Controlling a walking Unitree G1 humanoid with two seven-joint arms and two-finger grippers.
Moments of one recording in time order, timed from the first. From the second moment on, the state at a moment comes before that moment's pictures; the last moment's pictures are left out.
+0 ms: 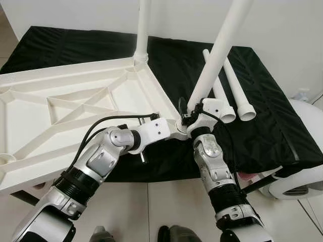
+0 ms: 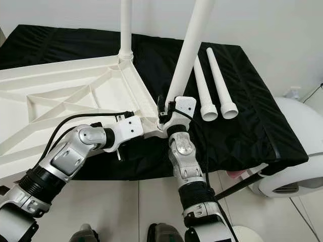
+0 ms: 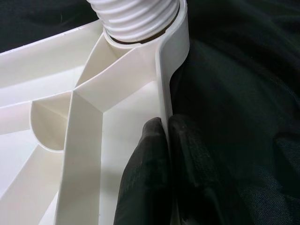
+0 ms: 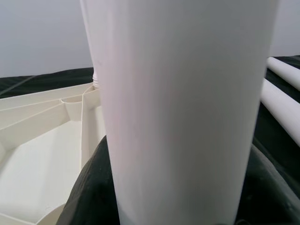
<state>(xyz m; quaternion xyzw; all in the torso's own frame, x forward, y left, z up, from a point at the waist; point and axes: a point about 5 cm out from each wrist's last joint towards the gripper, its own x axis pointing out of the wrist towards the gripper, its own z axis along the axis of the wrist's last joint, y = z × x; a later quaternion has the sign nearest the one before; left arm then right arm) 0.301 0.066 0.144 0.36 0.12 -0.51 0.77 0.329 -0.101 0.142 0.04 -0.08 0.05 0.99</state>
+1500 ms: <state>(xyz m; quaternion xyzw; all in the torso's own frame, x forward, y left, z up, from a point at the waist) 0.297 0.064 0.144 0.35 0.12 -0.52 0.77 0.317 -0.123 0.139 0.02 -0.08 0.16 0.98</state>
